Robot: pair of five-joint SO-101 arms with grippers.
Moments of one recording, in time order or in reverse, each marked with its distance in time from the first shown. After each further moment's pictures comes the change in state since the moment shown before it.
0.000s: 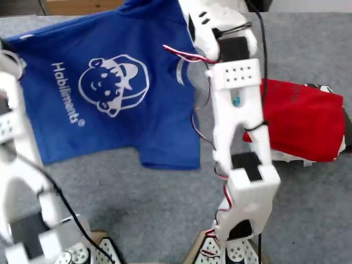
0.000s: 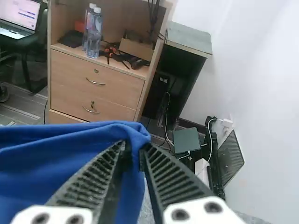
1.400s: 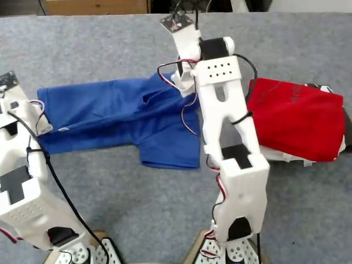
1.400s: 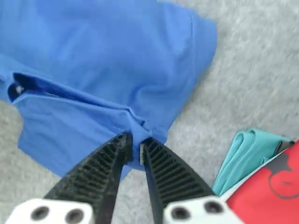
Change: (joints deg) left arm -4.7 22.2 5.5 30.9 -16.3; right arm -3.3 2.9 7.8 55.8 1.7
